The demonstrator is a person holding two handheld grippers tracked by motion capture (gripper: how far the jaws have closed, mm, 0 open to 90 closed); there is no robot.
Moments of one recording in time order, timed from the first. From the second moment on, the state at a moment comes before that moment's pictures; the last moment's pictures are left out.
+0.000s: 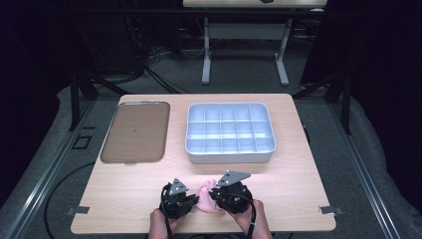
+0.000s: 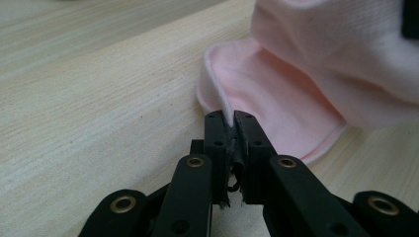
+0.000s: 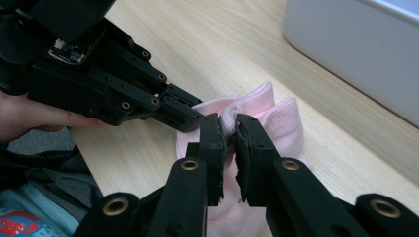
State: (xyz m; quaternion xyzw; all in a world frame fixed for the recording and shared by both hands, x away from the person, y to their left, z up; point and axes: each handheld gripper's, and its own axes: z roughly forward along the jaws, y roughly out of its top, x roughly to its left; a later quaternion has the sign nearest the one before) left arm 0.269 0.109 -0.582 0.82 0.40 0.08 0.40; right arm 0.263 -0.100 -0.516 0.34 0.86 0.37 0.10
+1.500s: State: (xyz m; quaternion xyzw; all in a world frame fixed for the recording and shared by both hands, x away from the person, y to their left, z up) left arm 0.268 0.111 -0.583 0.82 0.41 0.08 0.40; right arm 0.282 -0.077 -0.563 0.37 0.86 0.36 0.02
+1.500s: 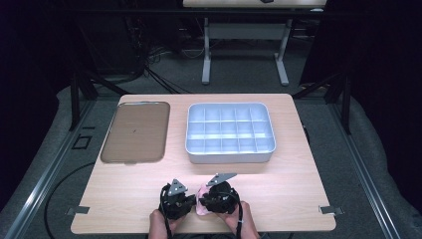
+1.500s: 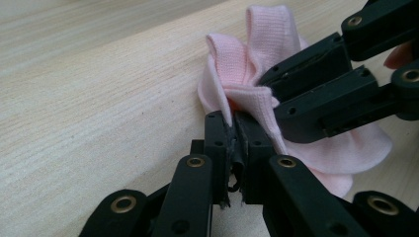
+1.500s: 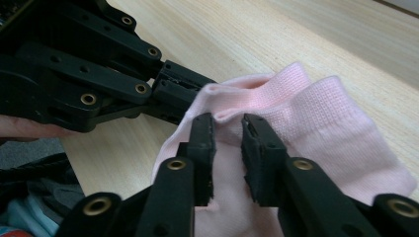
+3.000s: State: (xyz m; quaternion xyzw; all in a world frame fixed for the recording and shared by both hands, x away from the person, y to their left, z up) left arm 0.266 0.145 -0.581 0.79 0.46 0.13 0.38; right arm 0.281 -0.082 -0.551 0.29 0.86 0.43 0.01
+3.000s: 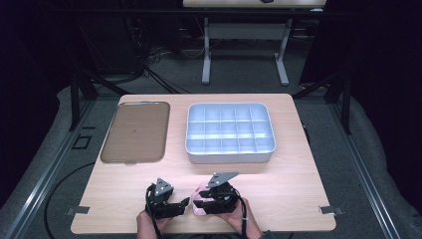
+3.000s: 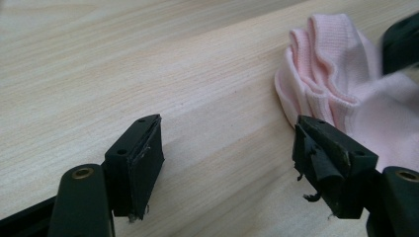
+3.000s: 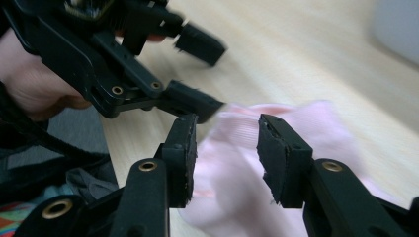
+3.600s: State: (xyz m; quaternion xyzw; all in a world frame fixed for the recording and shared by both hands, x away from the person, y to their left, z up) left arm 0.265 0.137 -0.559 0.79 0.44 0.17 0.39; right arm 0.276 -0.106 -0.572 0.39 0.85 0.34 0.12
